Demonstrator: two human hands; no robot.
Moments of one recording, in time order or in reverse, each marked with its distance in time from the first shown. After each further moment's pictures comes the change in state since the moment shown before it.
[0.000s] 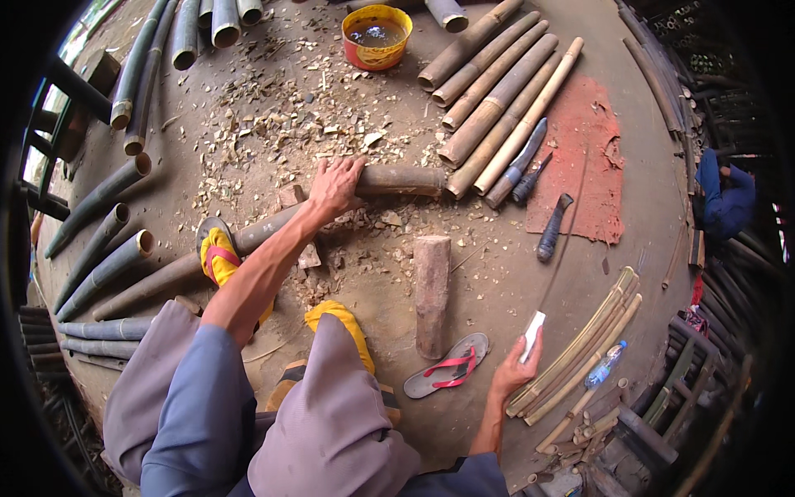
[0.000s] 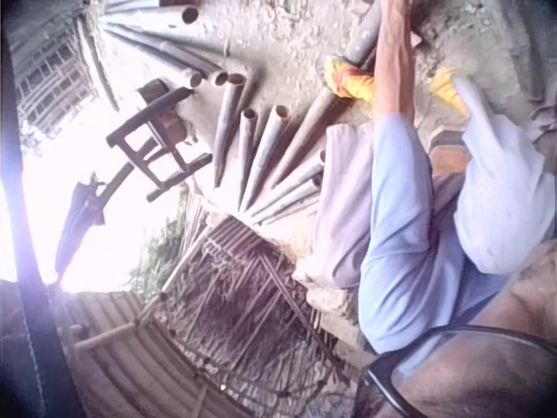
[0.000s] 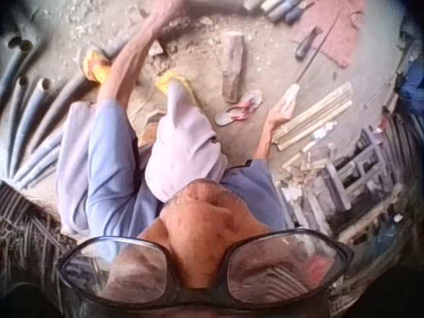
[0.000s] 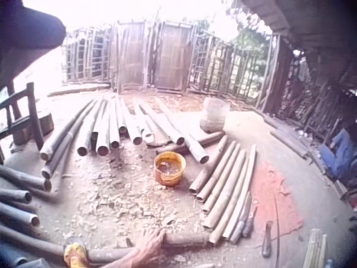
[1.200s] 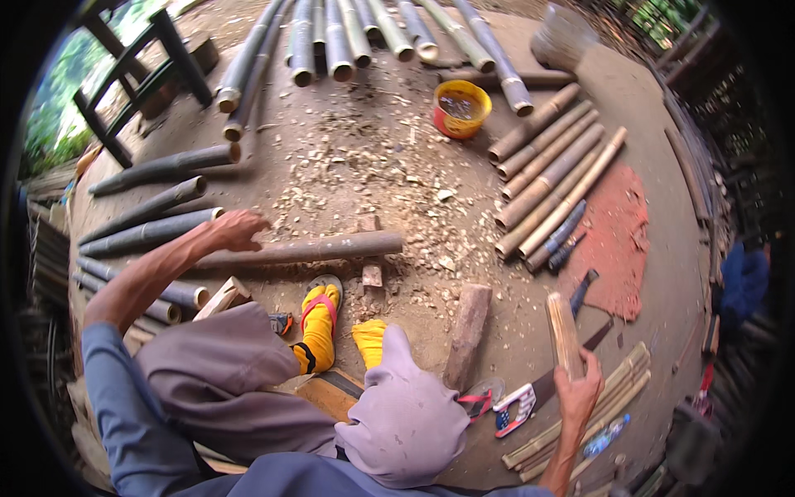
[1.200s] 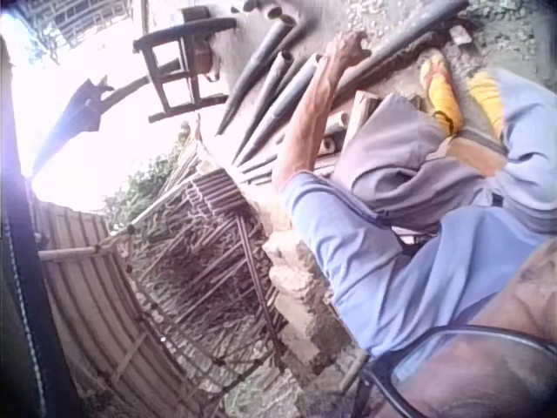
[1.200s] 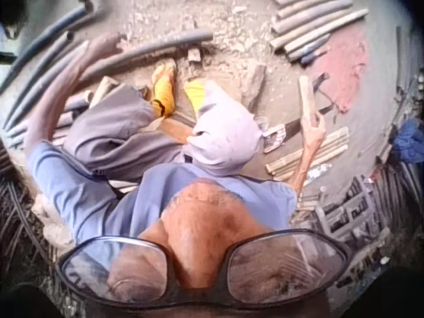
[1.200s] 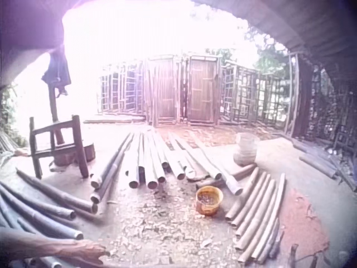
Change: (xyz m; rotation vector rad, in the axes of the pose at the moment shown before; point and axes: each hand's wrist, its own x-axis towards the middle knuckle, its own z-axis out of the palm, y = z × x) left_hand -0.231 -0.176 -0.170 0.109 -0.405 -0.019; right_hand 0.101 -0.114 -0.077 -0.215 -0.479 -0.230
